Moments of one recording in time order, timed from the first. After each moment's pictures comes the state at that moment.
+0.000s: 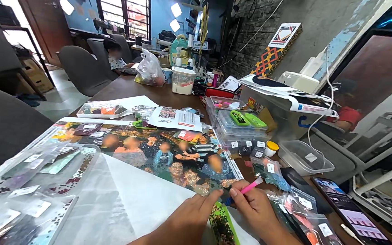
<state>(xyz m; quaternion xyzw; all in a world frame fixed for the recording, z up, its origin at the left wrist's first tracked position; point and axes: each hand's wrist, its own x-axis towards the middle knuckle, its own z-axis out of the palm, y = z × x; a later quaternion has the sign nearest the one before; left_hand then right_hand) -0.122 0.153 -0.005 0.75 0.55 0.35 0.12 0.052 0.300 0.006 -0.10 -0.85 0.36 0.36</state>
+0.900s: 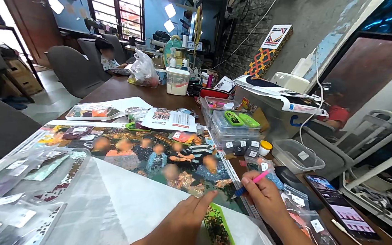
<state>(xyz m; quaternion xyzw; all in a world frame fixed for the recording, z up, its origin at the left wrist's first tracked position) -0.121 0.153 -0.006 0.75 0.55 0.35 0.12 0.070 0.321 0.024 -0.18 -0.81 0.39 0.39</state>
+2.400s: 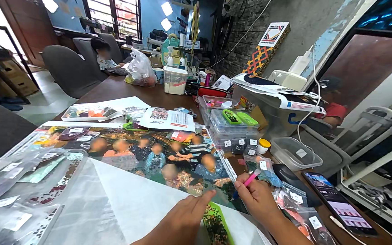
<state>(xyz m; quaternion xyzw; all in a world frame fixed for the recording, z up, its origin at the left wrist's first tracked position) -0.121 0.152 -0.007 0.75 0.55 0.36 0.10 0.070 0.324 0.011 -0.19 -0.87 0.28 0.36</state>
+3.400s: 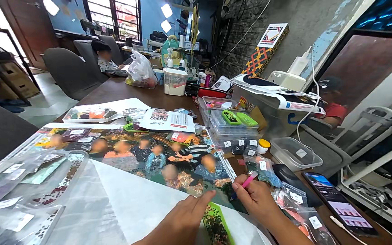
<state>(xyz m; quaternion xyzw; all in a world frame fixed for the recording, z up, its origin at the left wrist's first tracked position) -0.121 0.151 -0.006 0.75 0.55 0.35 0.11 0.071 0.325 0.014 -0.16 -0.89 0.25 0.34</state>
